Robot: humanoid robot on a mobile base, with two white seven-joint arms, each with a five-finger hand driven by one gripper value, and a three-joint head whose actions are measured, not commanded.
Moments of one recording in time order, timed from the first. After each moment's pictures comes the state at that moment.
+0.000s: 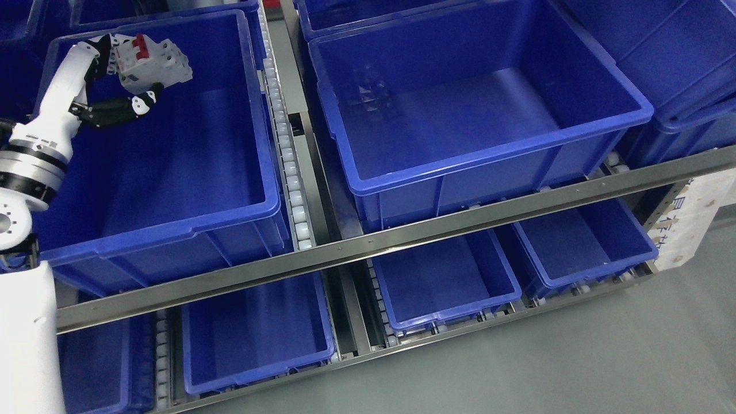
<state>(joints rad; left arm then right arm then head) -0.88 0.35 0.13 -1.34 -0.37 -0.05 -0.47 0.09 0.00 0.00 -0.24 0.07 0.05 -0.14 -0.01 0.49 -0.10</state>
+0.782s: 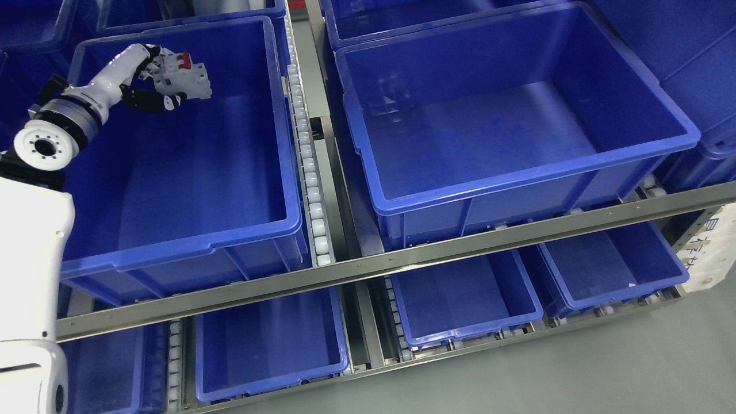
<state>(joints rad) -1.22 0.36 -0.11 -0.73 -0.58 -0.13 -0.45 0.09 0.00 0.00 -0.24 0.07 0.05 -0.13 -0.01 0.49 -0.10</state>
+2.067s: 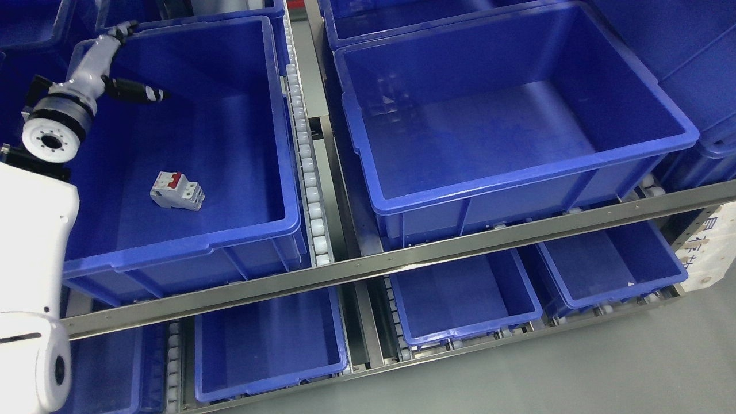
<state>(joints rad) -1.31 0.32 -0.02 -0.56 -0.55 -0.13 -0.18 0.09 0.00 0.00 -0.24 0.07 0.05 -0.14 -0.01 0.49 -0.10</state>
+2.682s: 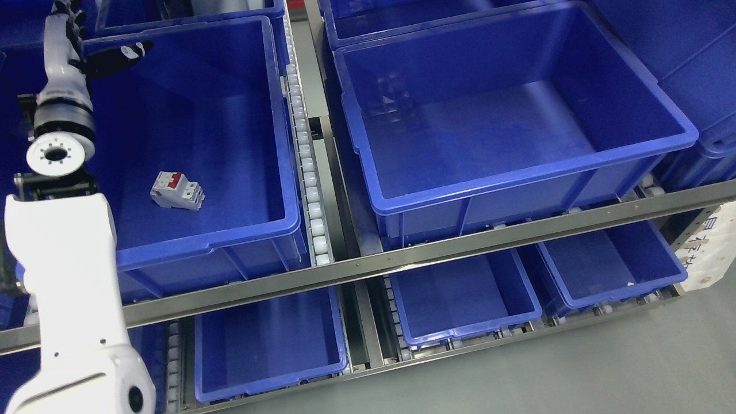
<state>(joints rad) -1.07 0.12 0.31 -1.04 -0.37 0.07 -0.08 0.09 0.00 0.00 -0.24 0.07 0.05 -0.14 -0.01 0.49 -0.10</state>
